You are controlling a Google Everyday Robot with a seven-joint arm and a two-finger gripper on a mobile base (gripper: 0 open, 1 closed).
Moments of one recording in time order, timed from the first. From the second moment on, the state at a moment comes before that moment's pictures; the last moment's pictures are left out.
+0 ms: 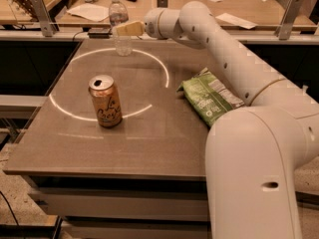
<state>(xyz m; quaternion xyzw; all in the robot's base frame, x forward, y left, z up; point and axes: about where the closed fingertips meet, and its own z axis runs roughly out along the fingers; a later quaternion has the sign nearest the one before) 0.881 0.058 0.944 -0.34 0.68 0.24 0.60</state>
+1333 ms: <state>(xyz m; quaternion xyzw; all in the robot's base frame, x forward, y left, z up) 0.902 0.096 0.940 -0.37 0.66 0.29 0.58</state>
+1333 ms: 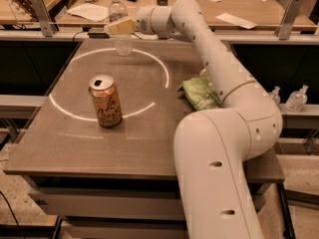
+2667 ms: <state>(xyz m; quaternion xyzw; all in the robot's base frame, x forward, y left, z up) 0.905 0.084 0.945 -0.36 0.68 0.30 0.57</state>
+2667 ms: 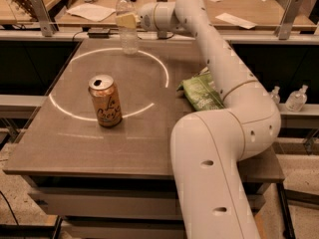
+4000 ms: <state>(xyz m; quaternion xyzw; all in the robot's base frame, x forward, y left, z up) 0.792 0.007 1.113 -0.22 0.67 0.22 0.67</state>
